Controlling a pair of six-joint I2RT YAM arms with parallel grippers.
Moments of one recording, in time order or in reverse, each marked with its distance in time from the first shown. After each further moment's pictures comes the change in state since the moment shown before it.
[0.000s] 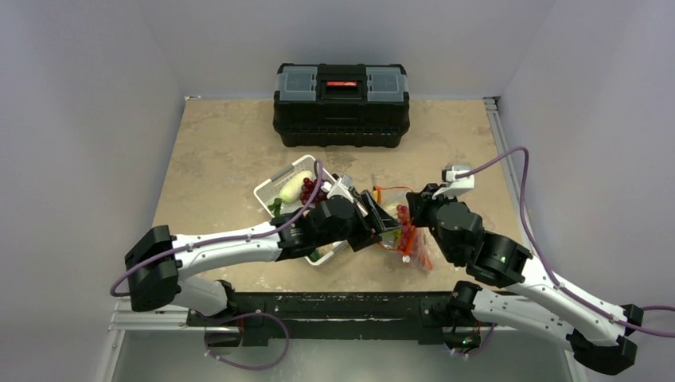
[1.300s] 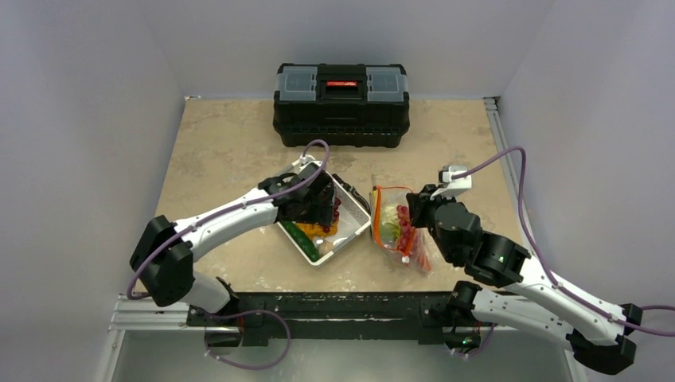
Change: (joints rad) left arm 0.352 0.034 0.123 -0.695 -0.114 0.834; right arm 0.000 0.000 -0.008 0.000 0.004 -0.032
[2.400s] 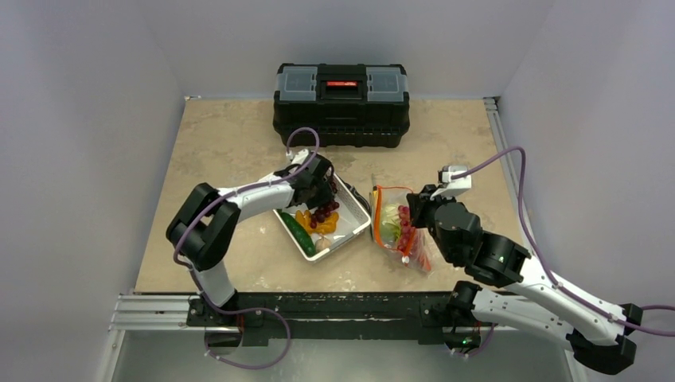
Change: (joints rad) left arm 0.151 0.333 0.019 0.399 0.034 -0.382; right arm 0.000 0.004 0.000 -0.005 -0.001 -0.006
